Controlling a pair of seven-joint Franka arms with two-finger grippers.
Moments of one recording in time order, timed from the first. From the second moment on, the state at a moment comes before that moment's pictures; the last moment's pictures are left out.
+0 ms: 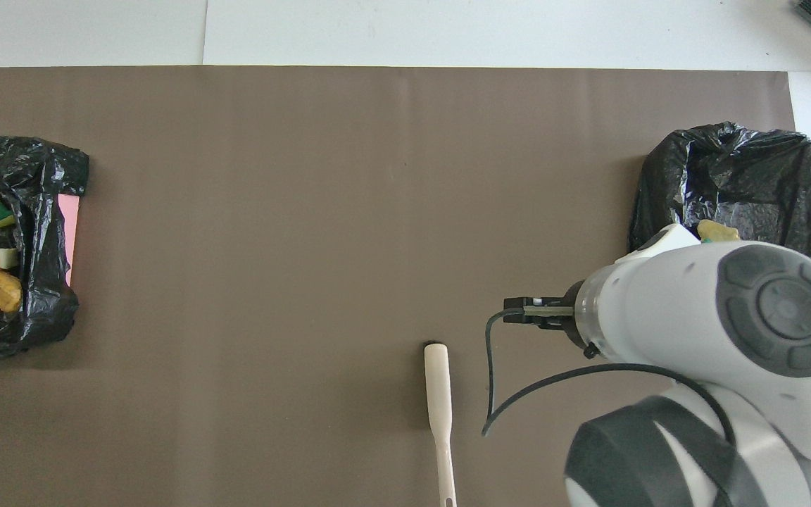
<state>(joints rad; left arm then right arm) 0.56 0.13 0.03 -1.50 0.19 1.80 1.75 0.22 -0.17 0.16 -1.95 0.05 1.82 0.47</state>
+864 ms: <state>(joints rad) 0.33 0.11 0.00 -1.50 -0.07 1.73 1.13 -0.02 -0.17 0.16 -1.70 0.01 1.69 0.33</state>
